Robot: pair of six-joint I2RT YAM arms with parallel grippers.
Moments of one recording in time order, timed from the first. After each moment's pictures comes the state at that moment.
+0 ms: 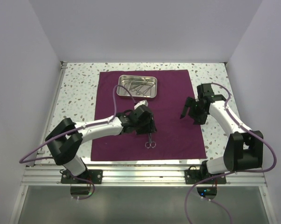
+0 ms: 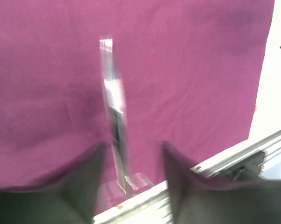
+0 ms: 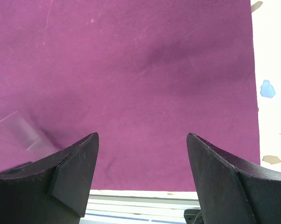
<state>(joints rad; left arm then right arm) -0.94 1.62 1.03 -0.30 -0.07 -0.99 0.11 1.43 1.03 -0.81 -0.10 0.51</state>
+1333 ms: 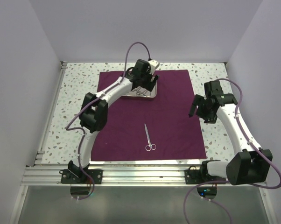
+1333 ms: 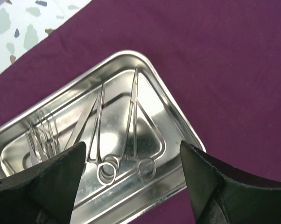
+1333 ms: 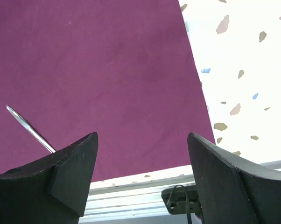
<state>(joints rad) -0.57 2.26 1.97 -0.41 -0.01 0.05 0.09 1.28 1.14 -1.02 0.06 0.47</state>
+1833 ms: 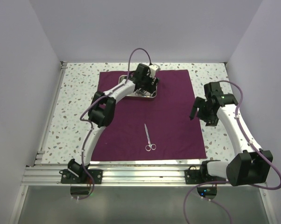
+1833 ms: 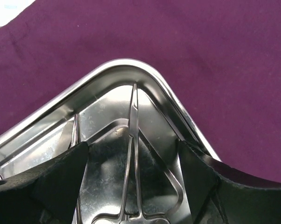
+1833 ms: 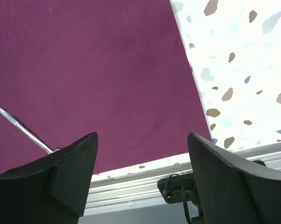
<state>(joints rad) -0.53 2.53 2.14 -0.32 0.12 0.06 0.09 1.27 1.13 -1.09 0.09 0.48</state>
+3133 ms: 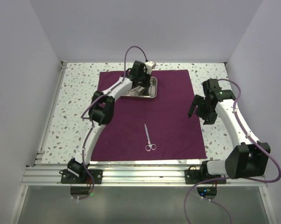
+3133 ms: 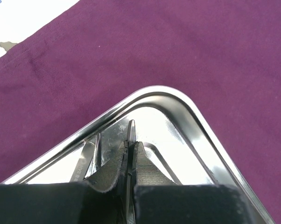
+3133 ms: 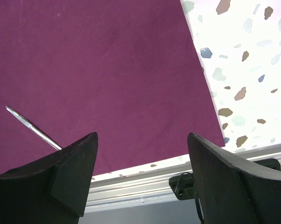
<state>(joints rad) -0.47 2.63 2.28 -0.34 0.24 0.01 0.09 1.34 1.18 -1.10 0.06 0.54</state>
